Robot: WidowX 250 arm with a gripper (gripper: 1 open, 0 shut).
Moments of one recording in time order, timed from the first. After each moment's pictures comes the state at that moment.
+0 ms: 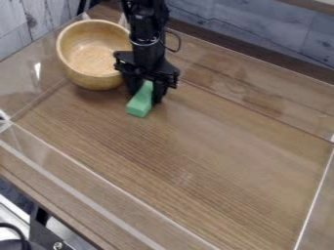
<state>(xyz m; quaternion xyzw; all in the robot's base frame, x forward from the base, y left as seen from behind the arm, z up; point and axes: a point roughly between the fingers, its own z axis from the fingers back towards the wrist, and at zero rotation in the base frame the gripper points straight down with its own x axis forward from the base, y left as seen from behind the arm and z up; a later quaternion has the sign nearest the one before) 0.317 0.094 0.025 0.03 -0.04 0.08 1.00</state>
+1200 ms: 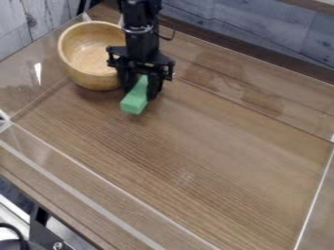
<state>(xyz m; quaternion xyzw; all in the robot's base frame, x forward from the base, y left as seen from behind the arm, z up) 0.306 0.097 0.049 0.00 0.00 0.10 1.00</state>
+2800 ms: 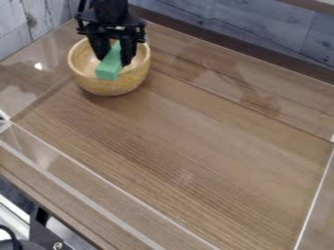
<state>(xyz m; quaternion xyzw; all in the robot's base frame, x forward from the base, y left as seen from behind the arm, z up) 0.308 0.140 0.080 0.00 -0.04 0.14 0.99</state>
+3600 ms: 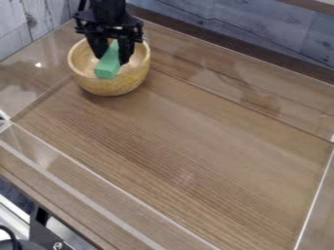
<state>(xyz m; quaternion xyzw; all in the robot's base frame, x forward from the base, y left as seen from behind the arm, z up) 0.312 0.148 0.074 0.01 -0.05 0.14 0.99</state>
